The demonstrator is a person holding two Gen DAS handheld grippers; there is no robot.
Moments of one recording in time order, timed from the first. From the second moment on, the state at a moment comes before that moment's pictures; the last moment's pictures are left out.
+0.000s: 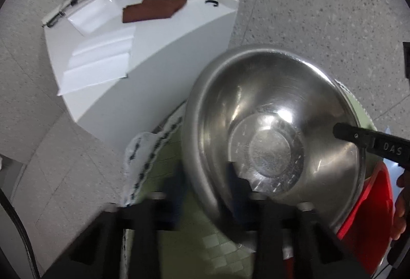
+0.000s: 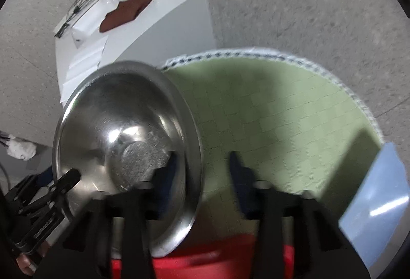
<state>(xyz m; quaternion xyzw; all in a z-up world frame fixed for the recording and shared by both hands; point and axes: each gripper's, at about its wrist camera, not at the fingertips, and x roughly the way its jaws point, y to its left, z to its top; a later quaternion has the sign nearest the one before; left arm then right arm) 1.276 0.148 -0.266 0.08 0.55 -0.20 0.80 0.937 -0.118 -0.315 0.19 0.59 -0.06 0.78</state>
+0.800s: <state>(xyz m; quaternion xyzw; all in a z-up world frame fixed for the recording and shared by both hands) 1.082 0.167 -0.182 0.04 0.45 -0.21 0.87 0.779 -0.120 -0.210 0.16 0.50 0.02 0.85</state>
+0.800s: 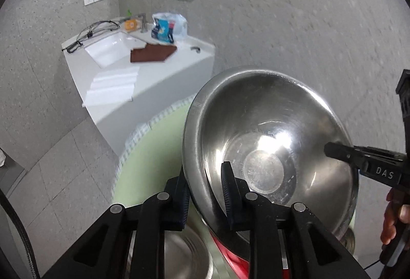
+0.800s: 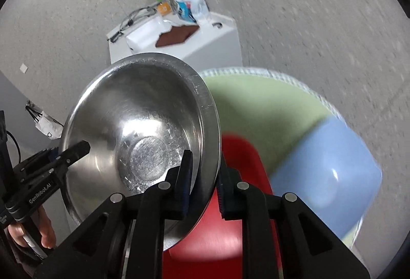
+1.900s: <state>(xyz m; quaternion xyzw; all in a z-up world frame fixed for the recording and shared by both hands) 1.006 0.063 -0.218 0.13 0.43 -0.18 0.87 0.700 -0.136 -0.274 0.16 0.51 -0.02 0.85</state>
